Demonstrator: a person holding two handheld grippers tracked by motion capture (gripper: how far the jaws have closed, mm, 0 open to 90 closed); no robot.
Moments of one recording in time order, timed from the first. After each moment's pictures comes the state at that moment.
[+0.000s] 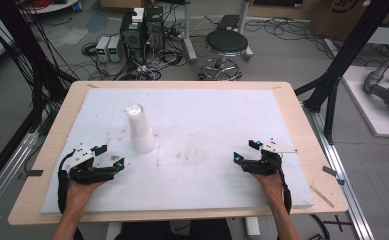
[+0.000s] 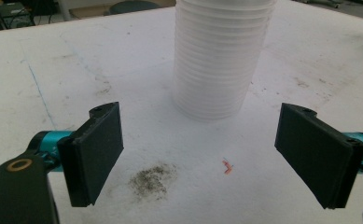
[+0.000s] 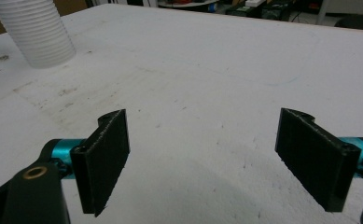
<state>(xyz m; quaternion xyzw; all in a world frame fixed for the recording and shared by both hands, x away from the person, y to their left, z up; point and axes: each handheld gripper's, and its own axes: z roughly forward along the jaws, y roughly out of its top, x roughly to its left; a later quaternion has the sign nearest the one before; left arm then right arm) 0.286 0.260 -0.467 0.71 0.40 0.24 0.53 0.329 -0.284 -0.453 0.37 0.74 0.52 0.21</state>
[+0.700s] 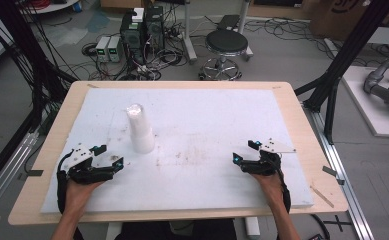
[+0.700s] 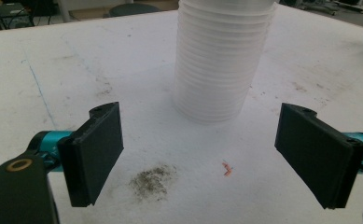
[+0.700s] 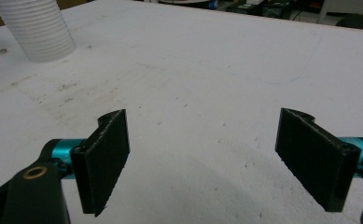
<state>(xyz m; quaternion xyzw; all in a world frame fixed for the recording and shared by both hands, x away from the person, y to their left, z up) 0.285 0.262 -0.467 0.70 0.40 0.24 0.54 0.328 -0.281 -0.453 0.37 0.75 0.51 0.21</state>
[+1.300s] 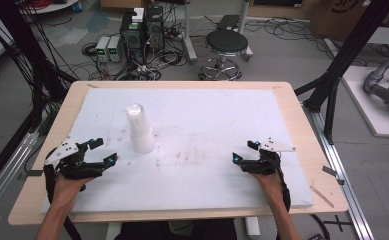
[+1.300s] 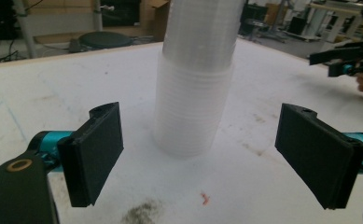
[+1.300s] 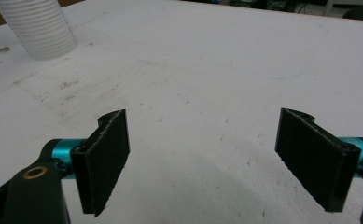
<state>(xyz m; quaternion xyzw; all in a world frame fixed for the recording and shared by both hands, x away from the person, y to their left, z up) 0.291 0.283 -0.434 0.69 0.34 0.19 0.61 0.331 -0.281 -0.453 0.37 0.75 0.51 0.20</state>
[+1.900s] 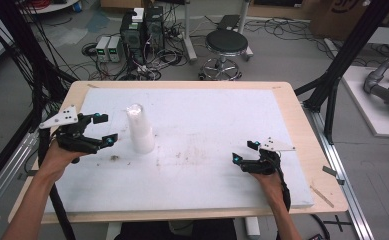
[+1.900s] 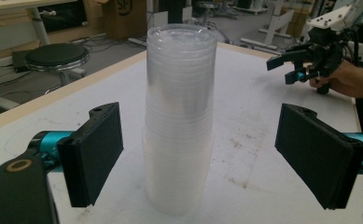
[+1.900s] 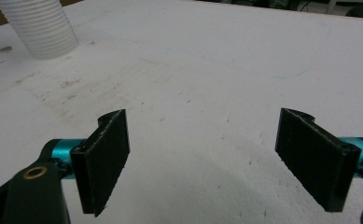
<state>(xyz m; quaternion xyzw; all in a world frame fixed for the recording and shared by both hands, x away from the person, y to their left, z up) 0.342 0.281 -0.366 0.75 0.24 0.14 0.60 0.332 -0.281 -0.453 0.37 0.75 0.51 0.19</state>
